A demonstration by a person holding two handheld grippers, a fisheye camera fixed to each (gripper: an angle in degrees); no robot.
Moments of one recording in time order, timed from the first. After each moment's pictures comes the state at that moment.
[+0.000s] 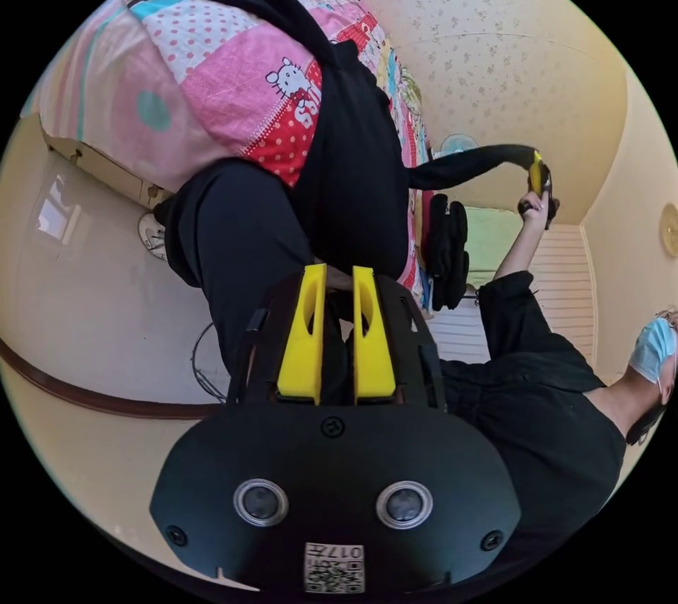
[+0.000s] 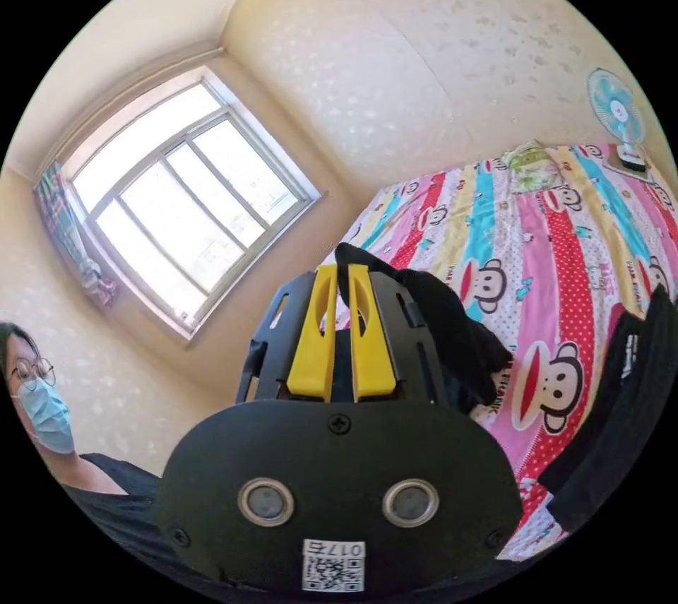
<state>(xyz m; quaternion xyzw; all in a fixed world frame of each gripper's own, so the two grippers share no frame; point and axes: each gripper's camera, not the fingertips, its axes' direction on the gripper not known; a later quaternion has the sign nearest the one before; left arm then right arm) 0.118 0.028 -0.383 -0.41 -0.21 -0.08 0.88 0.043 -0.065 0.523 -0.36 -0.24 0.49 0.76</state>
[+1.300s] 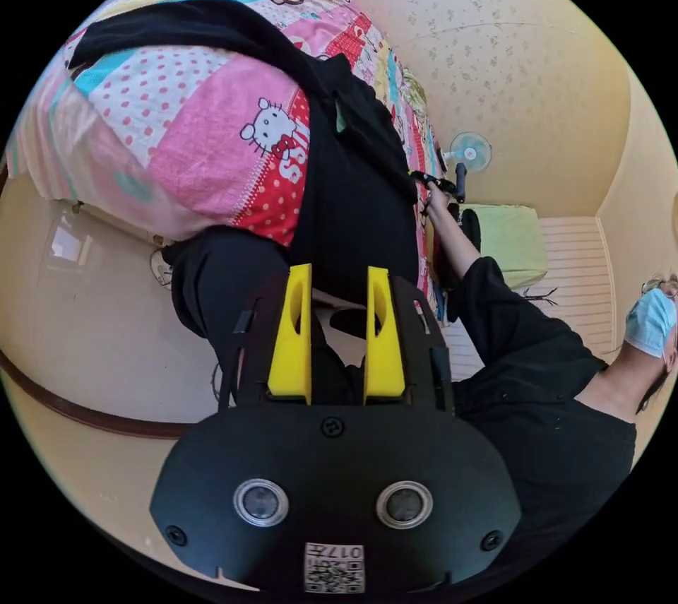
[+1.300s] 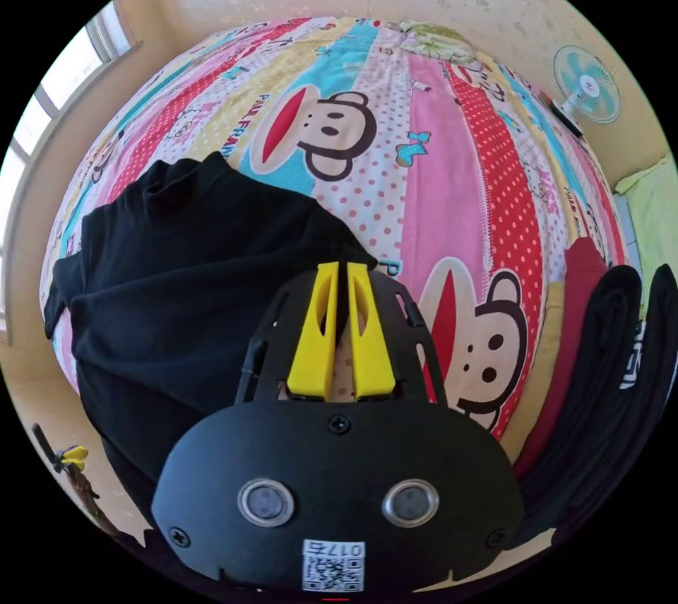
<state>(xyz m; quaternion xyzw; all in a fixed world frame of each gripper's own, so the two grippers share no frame) 0.175 -0.130 -0.317 -0.38 -0.21 -0.05 0.90 -0.090 0.369 0.666 -0.71 0.05 0.31 0.63</state>
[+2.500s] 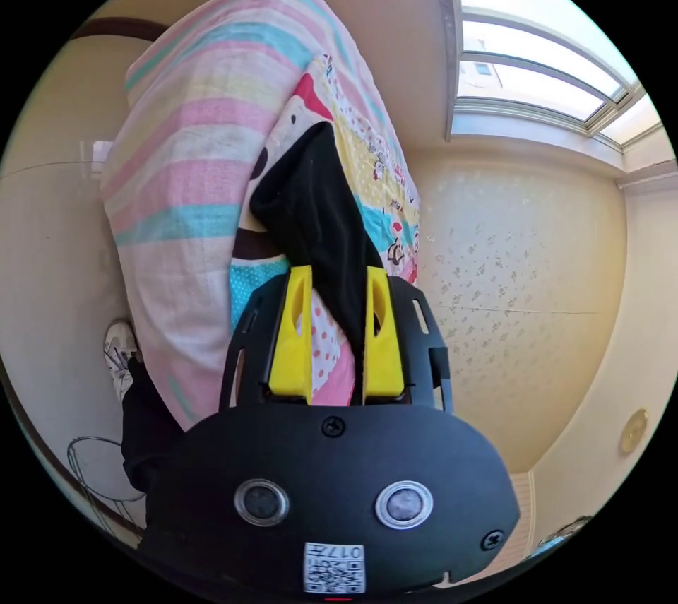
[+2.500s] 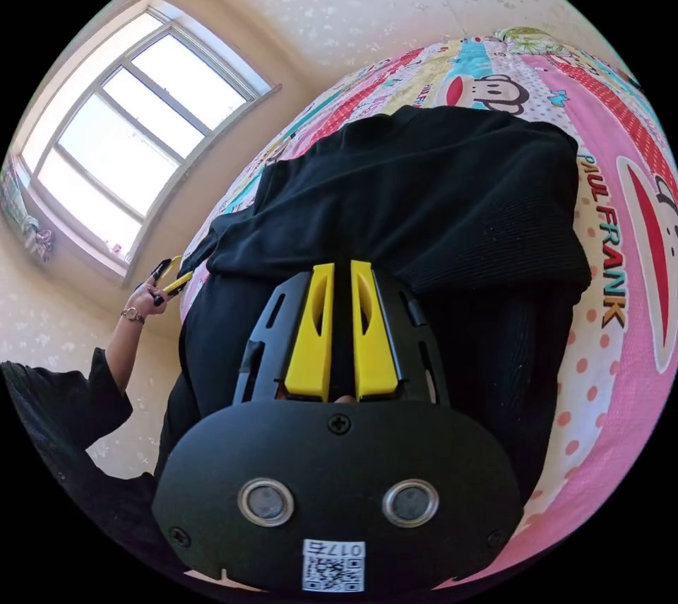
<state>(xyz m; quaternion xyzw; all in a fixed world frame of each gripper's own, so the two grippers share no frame) 0.058 -0.302 -0.323 0.08 -0.27 -0.24 0.93 -0.063 0.395 0.527 -0.48 -0.17 0.49 0.71</state>
